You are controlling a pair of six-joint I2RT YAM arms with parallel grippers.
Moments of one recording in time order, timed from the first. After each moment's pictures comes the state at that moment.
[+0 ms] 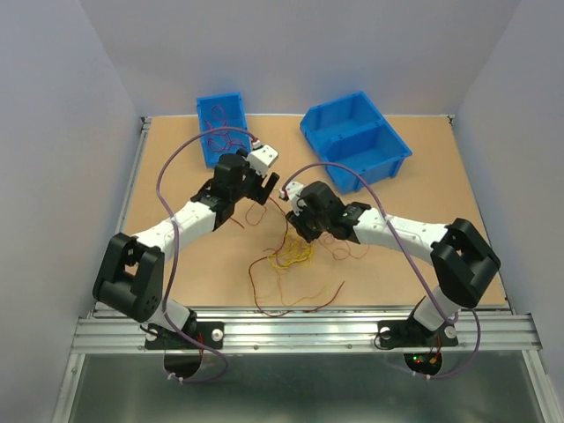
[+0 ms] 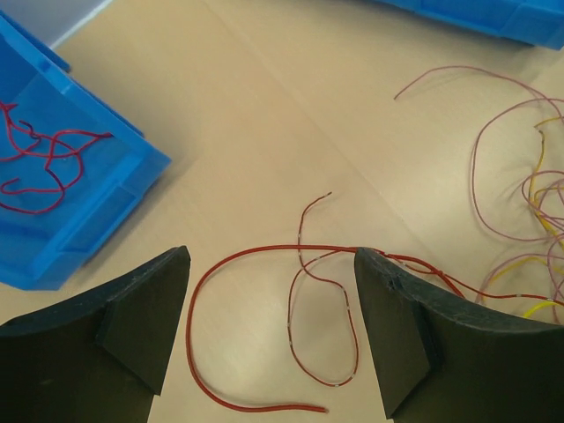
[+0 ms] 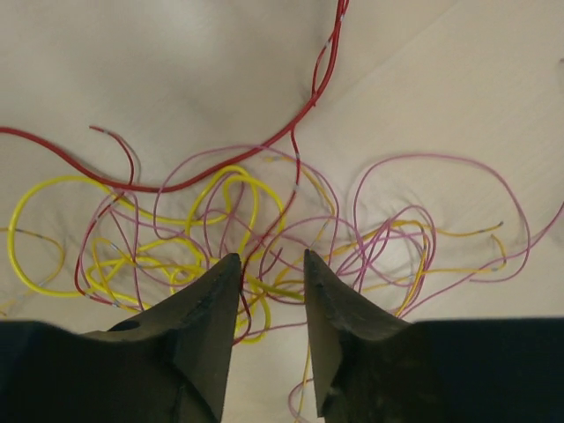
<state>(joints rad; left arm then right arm) -0.47 1.44 0.91 0.12 0.08 0.26 0.82 1.60 1.03 -0.24 0.01 -0.08</state>
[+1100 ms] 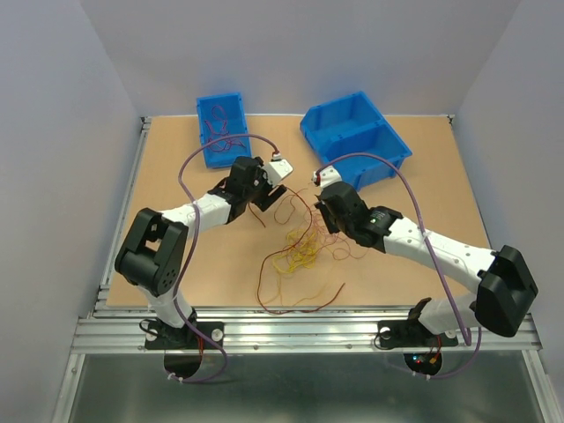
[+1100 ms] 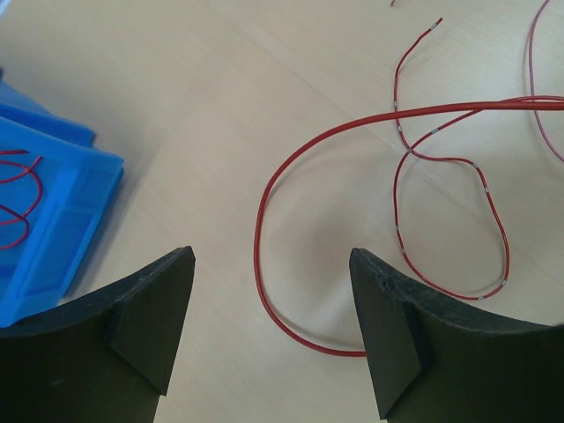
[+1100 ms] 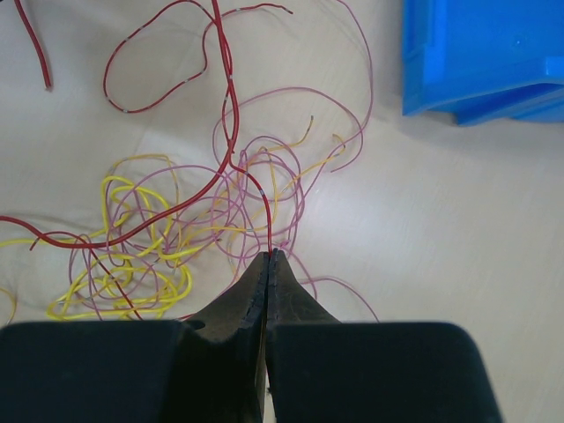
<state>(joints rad) -0.49 1.66 0.96 0.10 0.08 0.47 0.82 1.35 0.98 -0.37 0.40 0.14</state>
